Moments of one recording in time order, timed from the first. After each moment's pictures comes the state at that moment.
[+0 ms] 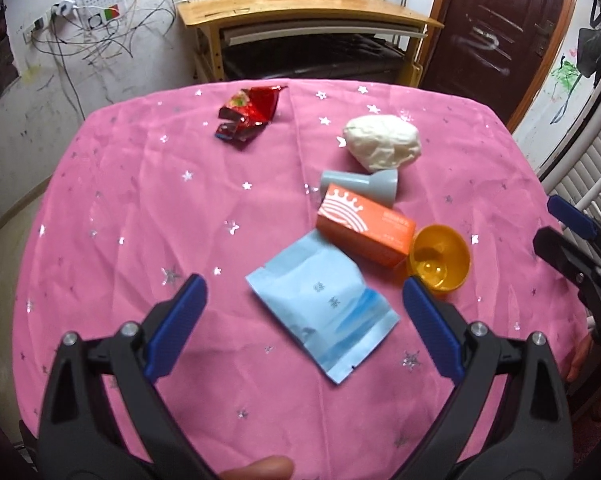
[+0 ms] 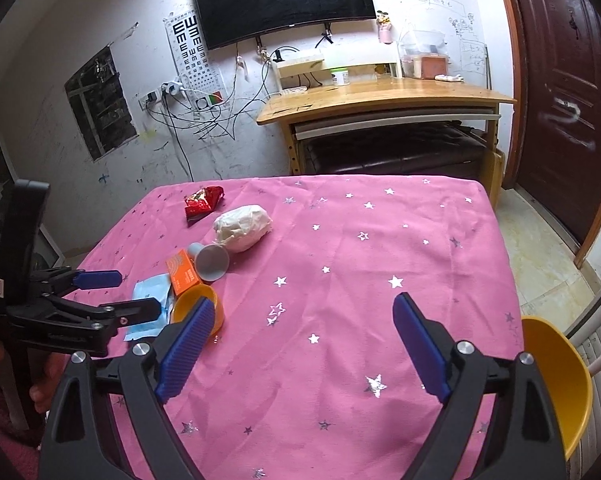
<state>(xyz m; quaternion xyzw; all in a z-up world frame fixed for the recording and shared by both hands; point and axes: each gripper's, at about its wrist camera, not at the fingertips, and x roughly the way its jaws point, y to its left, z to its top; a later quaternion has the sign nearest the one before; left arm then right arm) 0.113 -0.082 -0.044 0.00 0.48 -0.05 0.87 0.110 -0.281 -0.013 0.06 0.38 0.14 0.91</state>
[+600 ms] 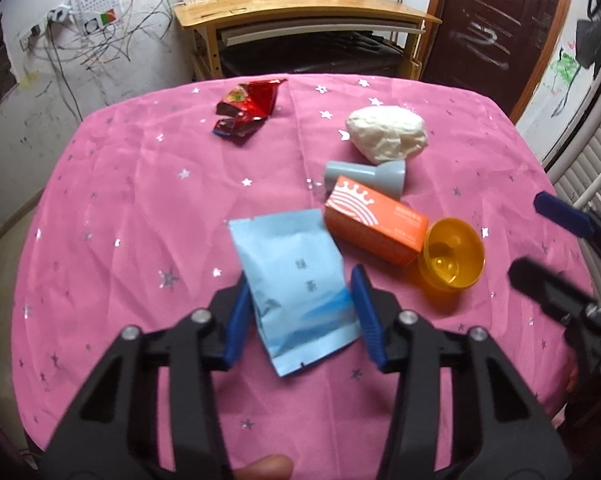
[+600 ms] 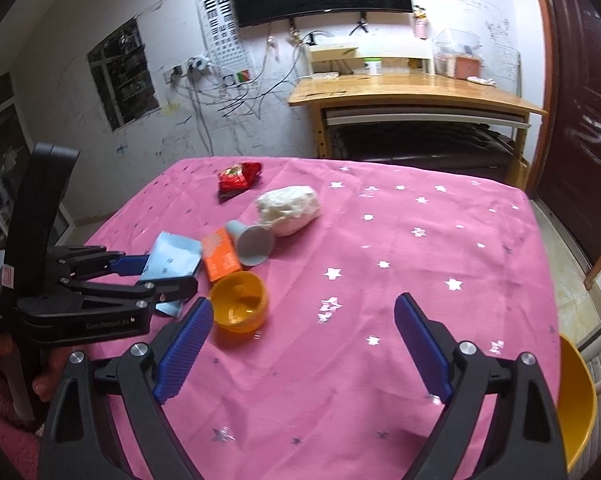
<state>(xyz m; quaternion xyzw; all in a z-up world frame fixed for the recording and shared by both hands) 0.114 -0.077 -0.050 0.00 0.48 -0.06 0.88 0.117 -0.237 -0.020 0.02 0.40 0.19 0.90</state>
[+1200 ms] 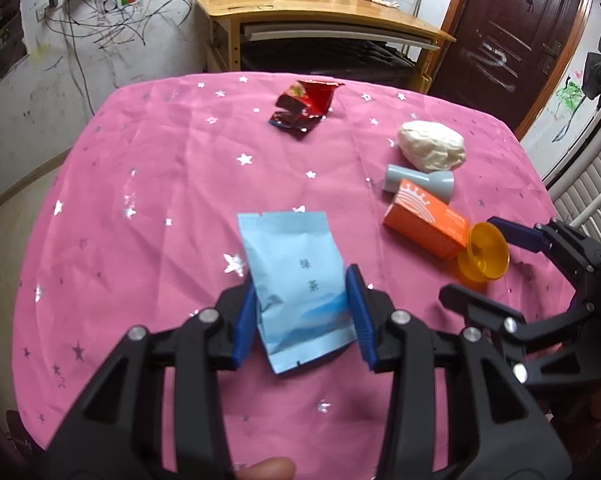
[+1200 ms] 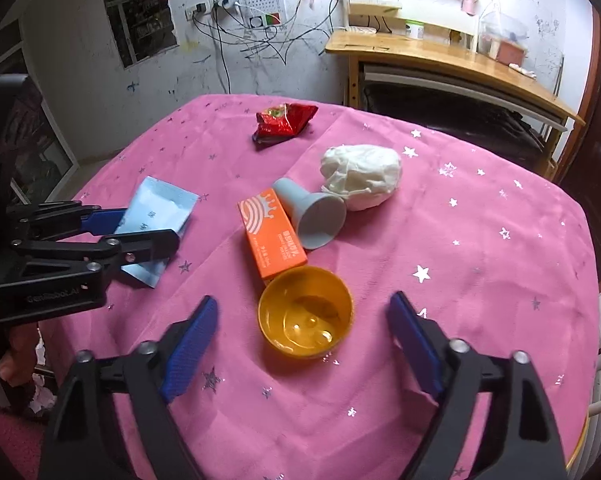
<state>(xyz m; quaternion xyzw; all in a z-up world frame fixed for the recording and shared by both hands) 0.106 -0.030 -0.049 -0.04 0.48 -0.05 0.88 0.147 -0.174 -0.046 -0.05 0.47 0.20 0.86</state>
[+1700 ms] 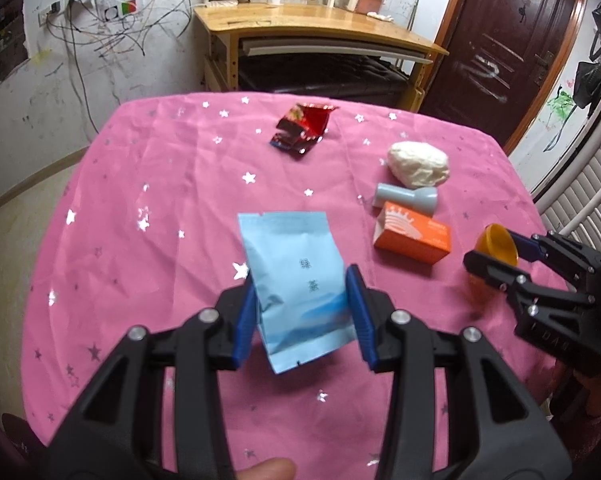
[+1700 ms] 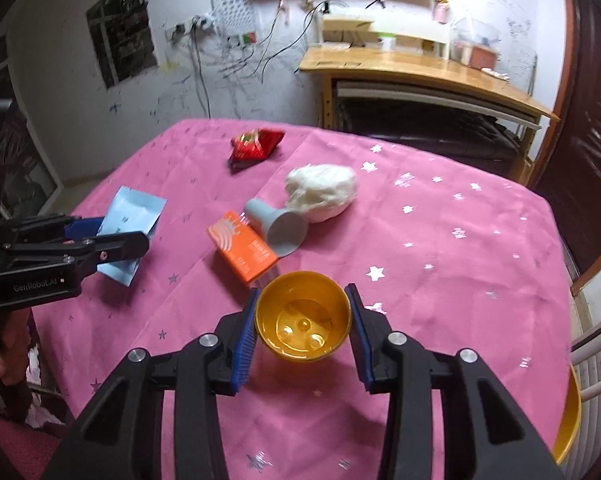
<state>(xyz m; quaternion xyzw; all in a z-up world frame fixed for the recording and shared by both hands) 0.095 -0.027 -0.027 -0.04 0.45 -0.06 0.89 0.133 -0.202 -0.023 -0.03 0.45 0.17 0.88</state>
